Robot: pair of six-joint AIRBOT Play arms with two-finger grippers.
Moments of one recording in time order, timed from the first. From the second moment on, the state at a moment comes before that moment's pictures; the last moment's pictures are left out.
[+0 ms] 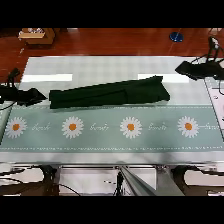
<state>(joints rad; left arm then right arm) 0.46 -1.46 1.08 0.97 -1.15 -1.06 -0.28 -1.50 1.31 -1.05 0.86 1.29</state>
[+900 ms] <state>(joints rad) 0.46 -1.43 1.13 0.97 -1.20 -1.09 -0.29 -1.84 1.34 -0.70 1.11 1.19</state>
